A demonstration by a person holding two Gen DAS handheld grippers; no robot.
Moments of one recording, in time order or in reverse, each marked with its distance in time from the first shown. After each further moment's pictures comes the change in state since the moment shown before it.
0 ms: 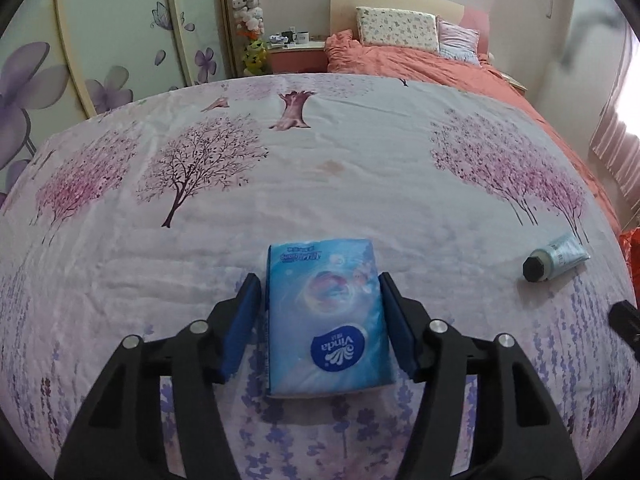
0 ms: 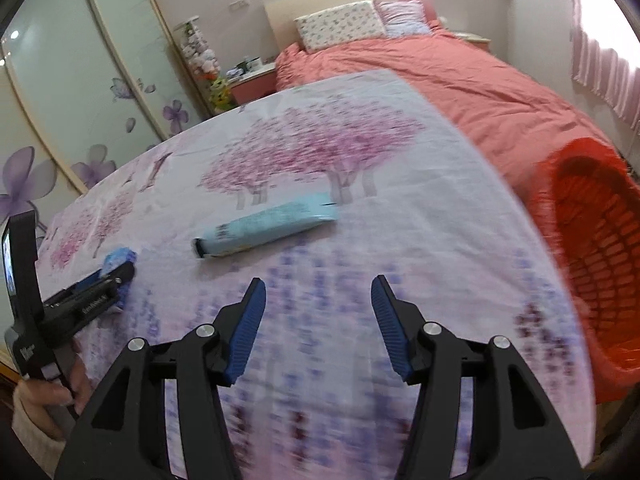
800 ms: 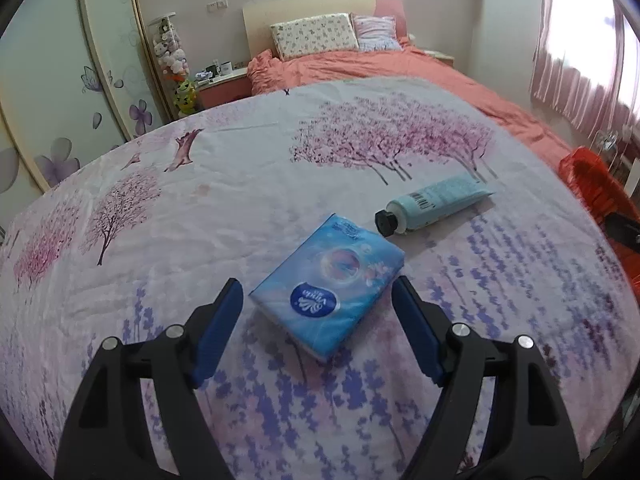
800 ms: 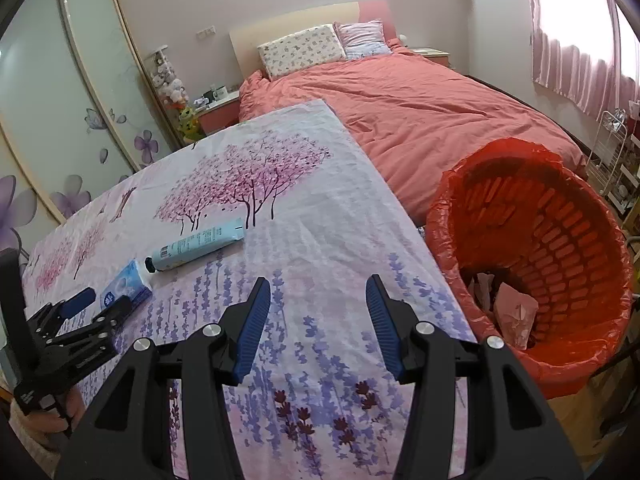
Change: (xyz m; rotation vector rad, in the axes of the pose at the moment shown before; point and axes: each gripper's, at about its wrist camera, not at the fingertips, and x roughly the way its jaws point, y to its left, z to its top) left arm -0.027 -0.084 -0.028 0.272 -0.058 -0.102; right arm -0.058 -0.074 -0.007 0.063 -0.095 -0.121
